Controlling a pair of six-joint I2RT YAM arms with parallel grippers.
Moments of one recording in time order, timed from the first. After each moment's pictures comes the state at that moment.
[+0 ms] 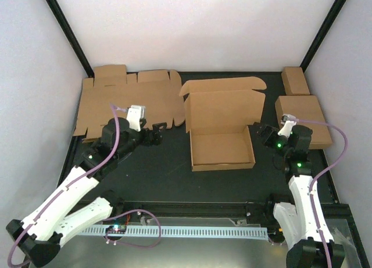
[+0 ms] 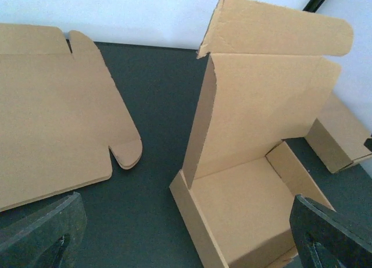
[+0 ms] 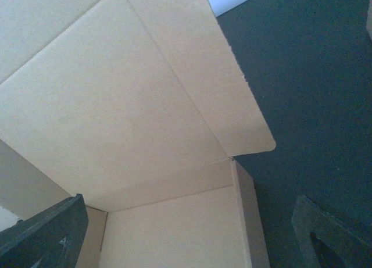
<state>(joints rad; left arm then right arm) -0.60 0.77 0.84 -0.45 -0.04 -0.44 -0.11 0.73 0.52 -0.25 -0.42 0.43</state>
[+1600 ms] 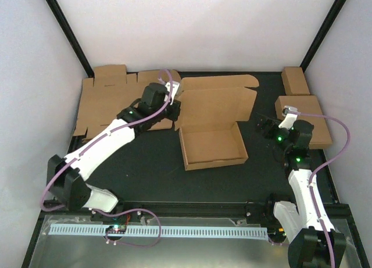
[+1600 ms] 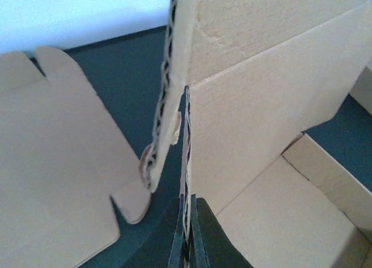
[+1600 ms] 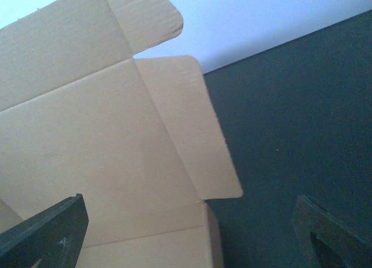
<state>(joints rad) -0.60 1.43 1.23 -0.36 -0.01 -0.21 -0.11 0.82 0.52 -0.03 -0.42 0.41</state>
